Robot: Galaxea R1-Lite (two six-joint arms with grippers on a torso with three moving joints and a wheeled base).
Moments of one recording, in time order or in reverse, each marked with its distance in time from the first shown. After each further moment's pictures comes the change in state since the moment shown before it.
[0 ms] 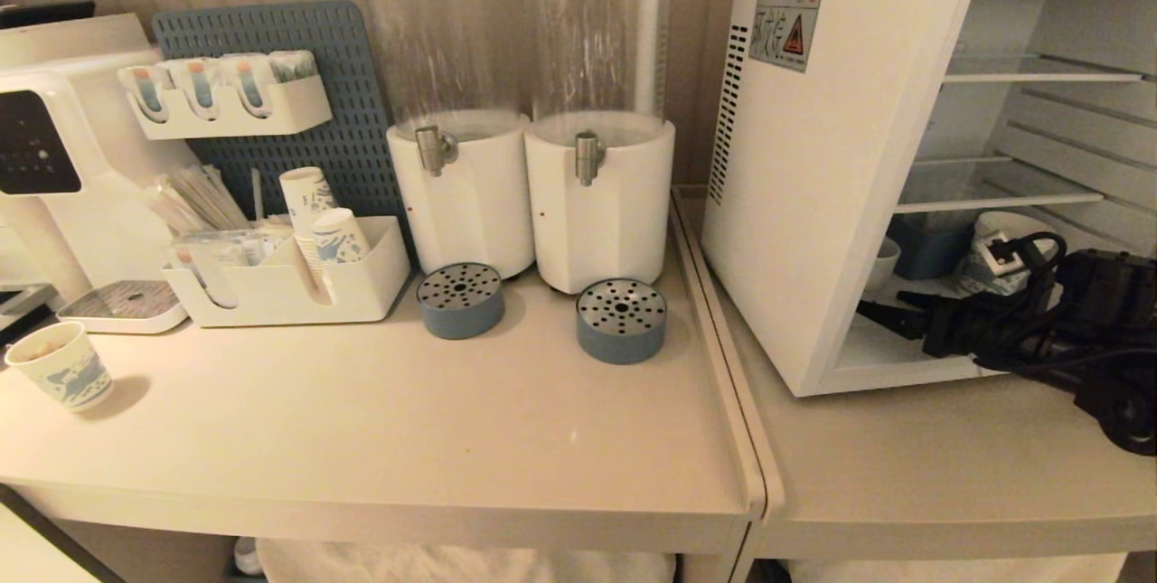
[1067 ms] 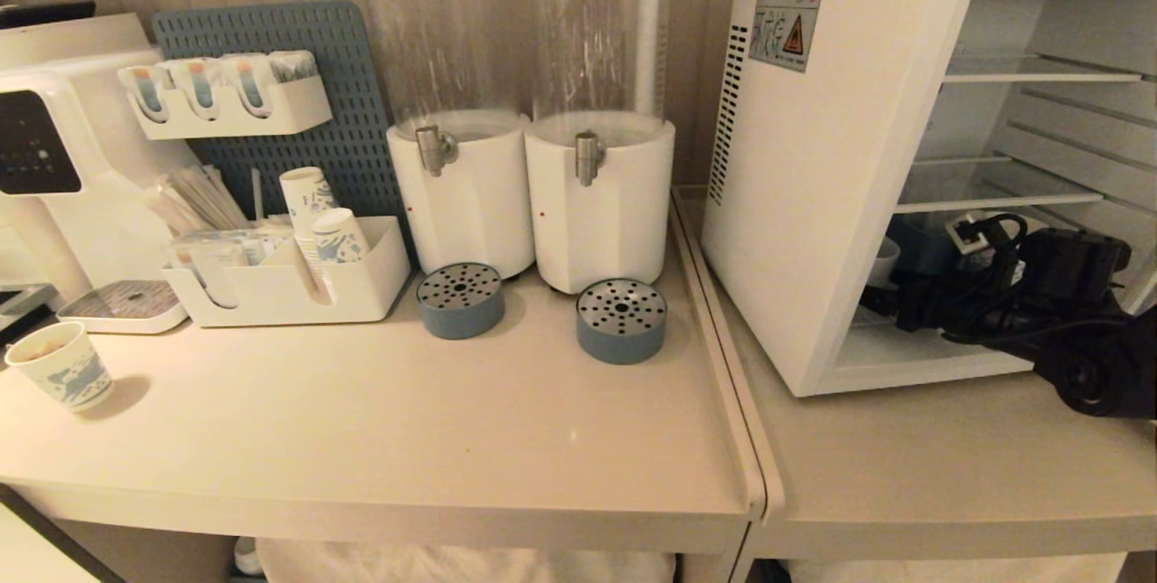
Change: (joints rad) left arm 0.000 0.000 0.000 0.000 -0.001 -0.012; right arm 0.026 0.092 -0.185 0.051 -0.001 -0.025
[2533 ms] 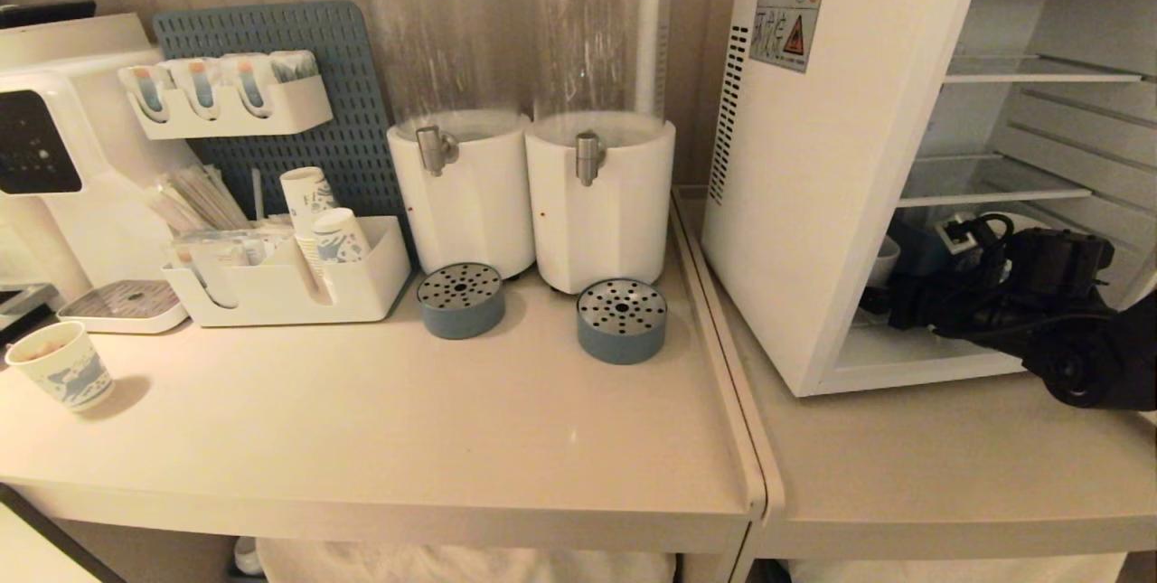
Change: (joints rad) left arm 0.000 0.000 0.000 -0.001 0.001 -0.001; right arm 0.000 0.041 -0.042 0.056 -0.006 0.000
